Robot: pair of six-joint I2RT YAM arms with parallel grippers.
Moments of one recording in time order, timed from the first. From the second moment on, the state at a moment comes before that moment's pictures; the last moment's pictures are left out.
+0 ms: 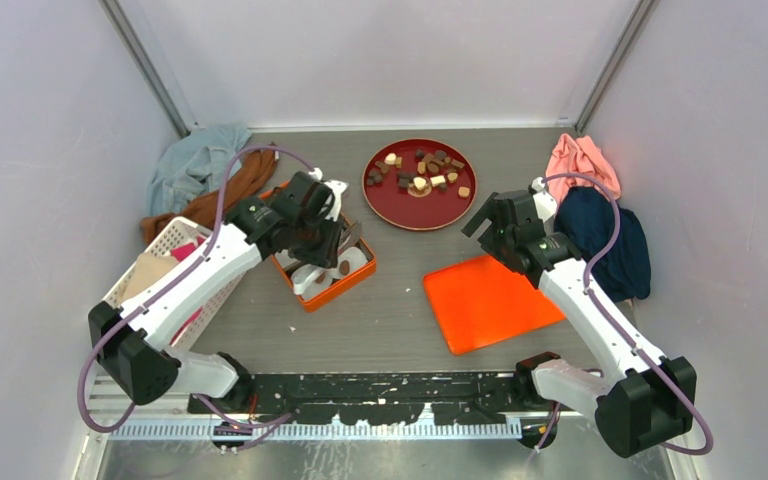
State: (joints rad) left arm -0.68 1.35 1.32 -0.99 0.00 -0.29; right arm 0.32 1.08 0.88 -0.60 0.24 0.90
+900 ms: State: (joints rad) left arm -0.92 1.47 1.02 -0.44 -0.01 -0.45; right arm 0.32 1.08 0.91 -0.62 0.27 0.89
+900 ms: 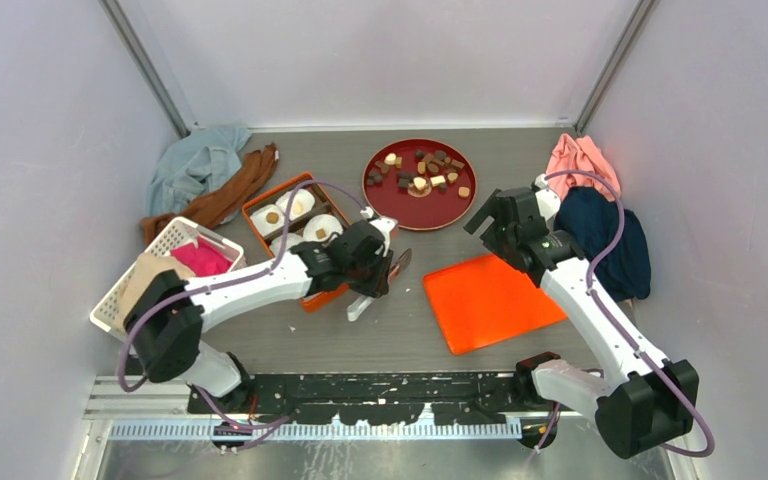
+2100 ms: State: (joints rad) left arm -0.97 1.47 1.06 -0.42 -0.11 -0.52; right arm 0.51 1.02 0.74 -0.63 0.19 0.84
